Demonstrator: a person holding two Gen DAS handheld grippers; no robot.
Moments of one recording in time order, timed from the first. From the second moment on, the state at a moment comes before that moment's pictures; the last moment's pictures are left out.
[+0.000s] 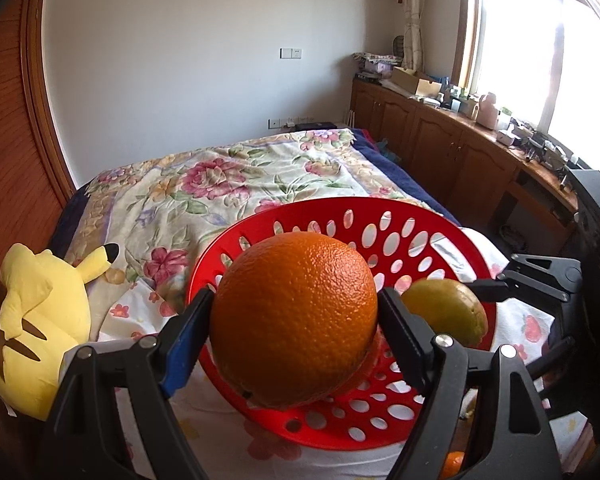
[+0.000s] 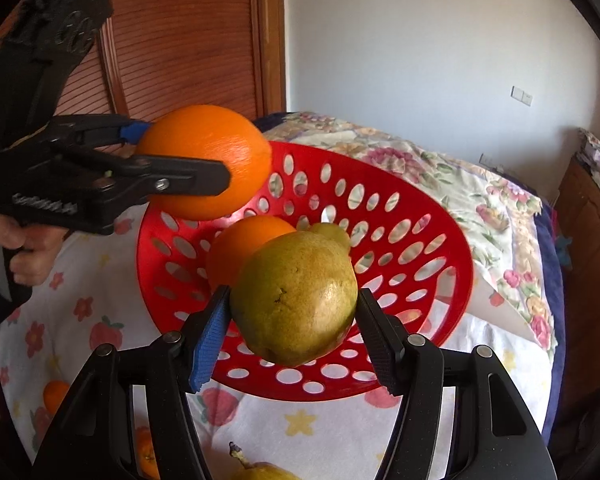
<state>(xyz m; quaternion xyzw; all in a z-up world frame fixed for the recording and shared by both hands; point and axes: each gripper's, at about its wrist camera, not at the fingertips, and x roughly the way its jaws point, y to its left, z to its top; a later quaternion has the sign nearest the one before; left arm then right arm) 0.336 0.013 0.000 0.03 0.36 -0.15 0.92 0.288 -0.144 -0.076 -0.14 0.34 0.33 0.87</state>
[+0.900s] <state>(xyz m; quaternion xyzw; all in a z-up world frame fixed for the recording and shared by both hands) 0.350 0.012 -0.008 0.01 0.38 -0.13 0.91 0.269 -0.161 -0.071 -0.11 0.33 0.33 0.88</state>
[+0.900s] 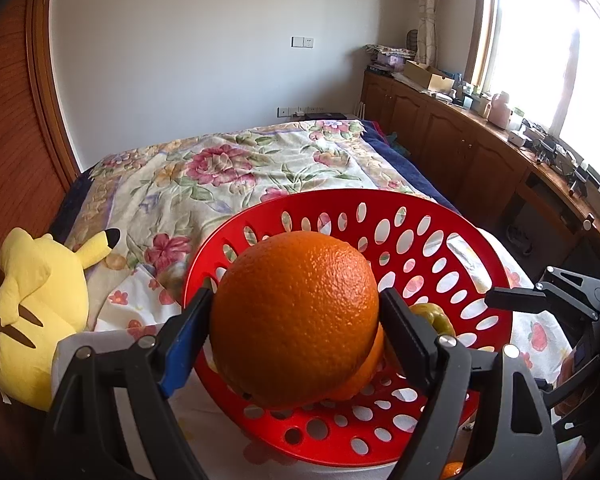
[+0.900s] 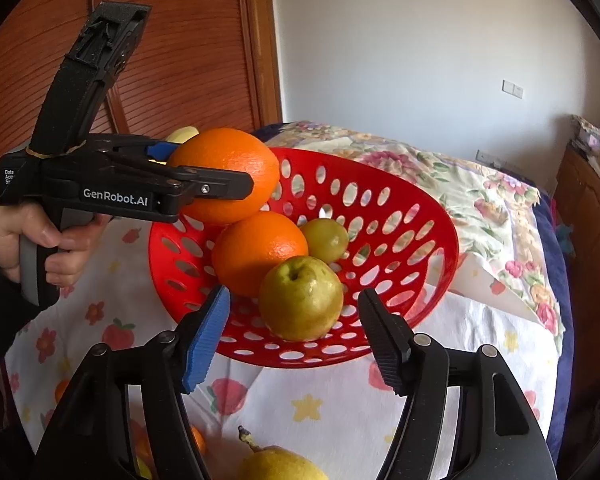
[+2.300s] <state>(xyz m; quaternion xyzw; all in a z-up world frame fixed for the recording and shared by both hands) 0.269 -0.008 0.022 0.03 0.32 -0.14 0.94 0.232 -0.174 -0.059 -0.08 0.30 0.29 0.90</state>
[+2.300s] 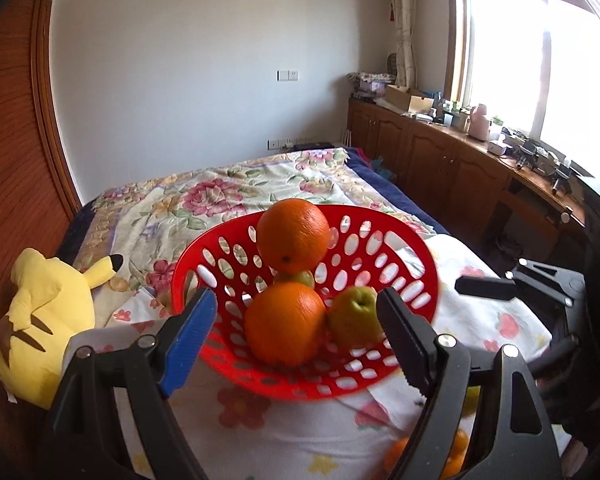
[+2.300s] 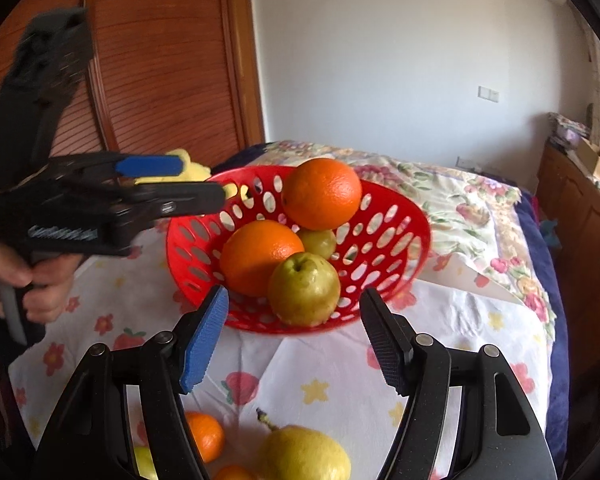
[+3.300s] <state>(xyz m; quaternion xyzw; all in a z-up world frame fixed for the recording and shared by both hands) 0.102 0.002 -0.060 0.02 0.31 -0.13 0.94 0.107 -0.207 -0.118 -0.04 0.33 0.25 0.91</state>
